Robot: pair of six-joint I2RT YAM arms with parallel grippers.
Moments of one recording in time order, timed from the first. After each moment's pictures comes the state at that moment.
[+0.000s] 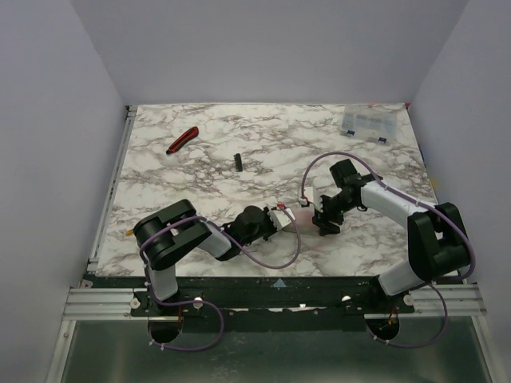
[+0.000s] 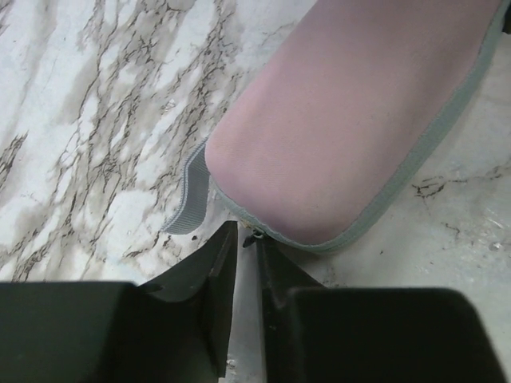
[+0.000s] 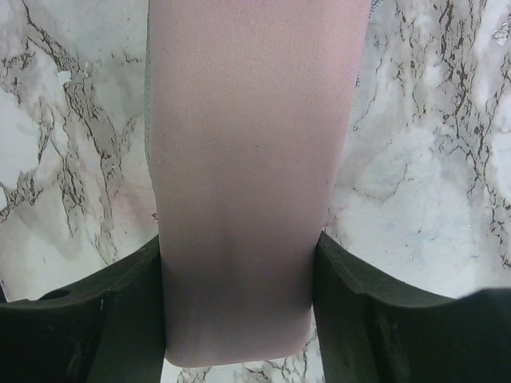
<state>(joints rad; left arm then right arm) -0.94 1.80 0.53 0.91 -0.02 0.29 0.34 1.53 0.87 -0.71 -0.53 -1.11</state>
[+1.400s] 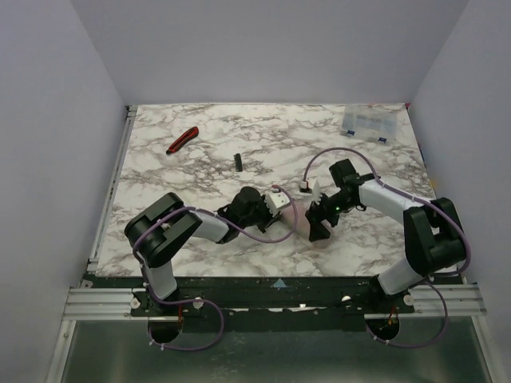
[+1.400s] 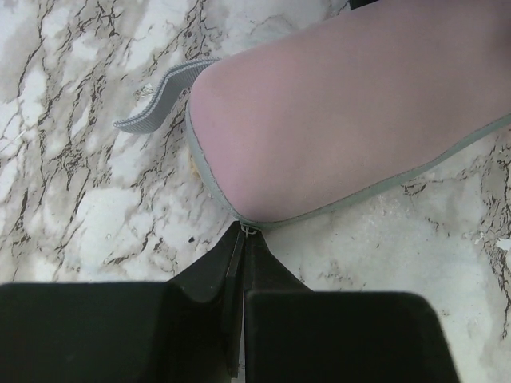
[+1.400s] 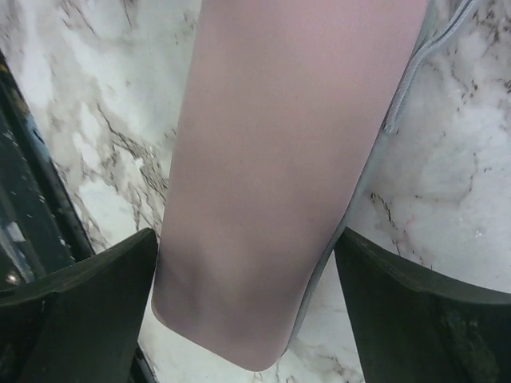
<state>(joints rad) -0.81 1.77 0.64 0.64 0.29 0.15 0.33 1.56 0.85 -0.64 -0.65 -0.70</state>
